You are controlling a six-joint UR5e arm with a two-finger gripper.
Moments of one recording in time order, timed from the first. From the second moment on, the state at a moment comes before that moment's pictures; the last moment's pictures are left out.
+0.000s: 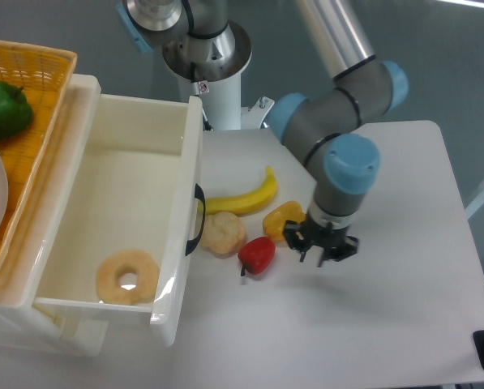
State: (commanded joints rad) arm 2.56 -2.00 -1.65 -1.02 1.38 0.77
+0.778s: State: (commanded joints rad) arm 2.58 -1.86 -1.65 -1.33 1.09 0.71
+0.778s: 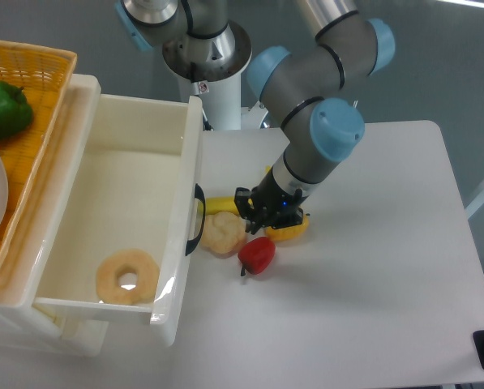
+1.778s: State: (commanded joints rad) arm 2.51 -1.83 -1.64 -1.33 1.05 0.63
